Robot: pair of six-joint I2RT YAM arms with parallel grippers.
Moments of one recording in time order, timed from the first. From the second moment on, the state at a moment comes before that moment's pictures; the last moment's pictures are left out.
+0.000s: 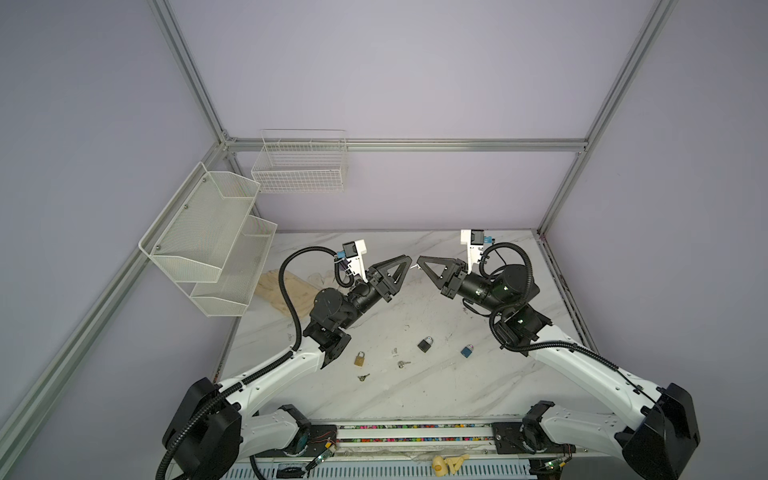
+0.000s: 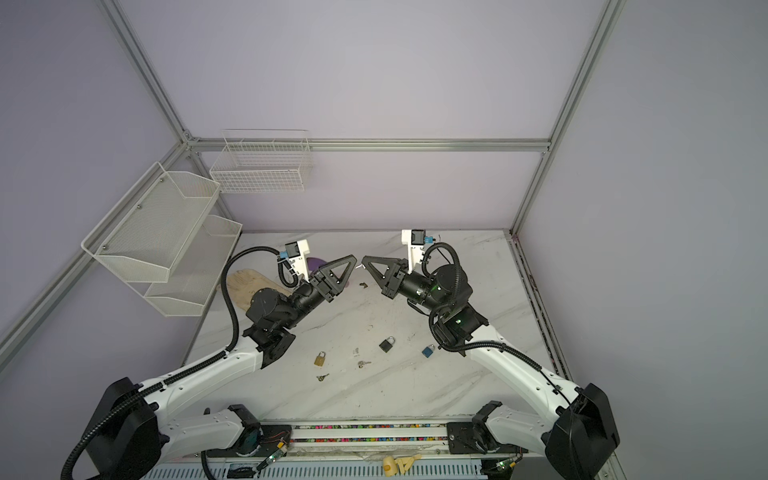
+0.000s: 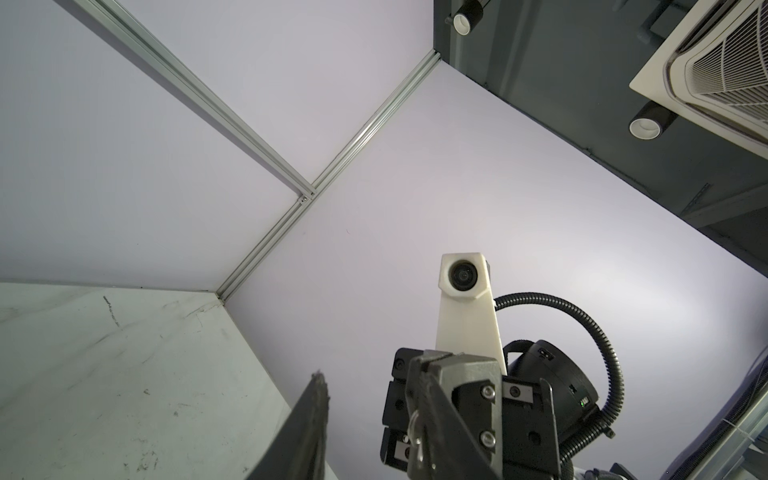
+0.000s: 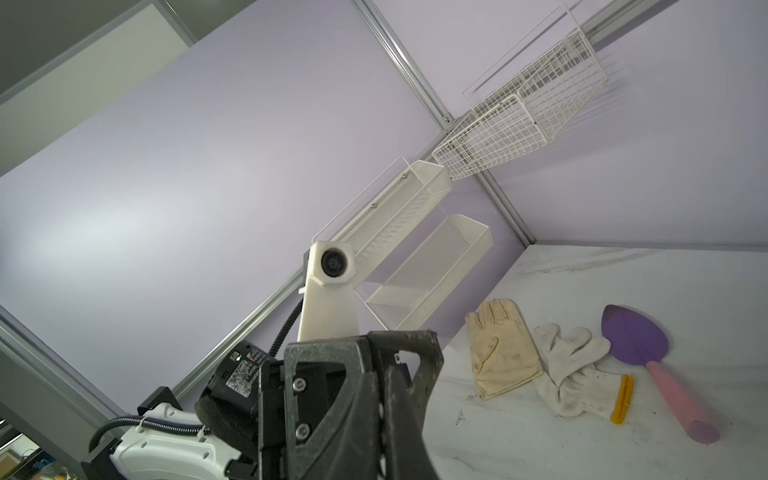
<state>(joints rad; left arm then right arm) -0.64 1.21 0.74 0.87 0.23 -0.92 0.65 1.17 0.90 0.53 -0.44 0.83</state>
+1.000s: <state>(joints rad) -0.69 1.27 0.74 1.01 0.18 -0.97 0.68 1.19 0.89 0.57 -0.31 0.86</state>
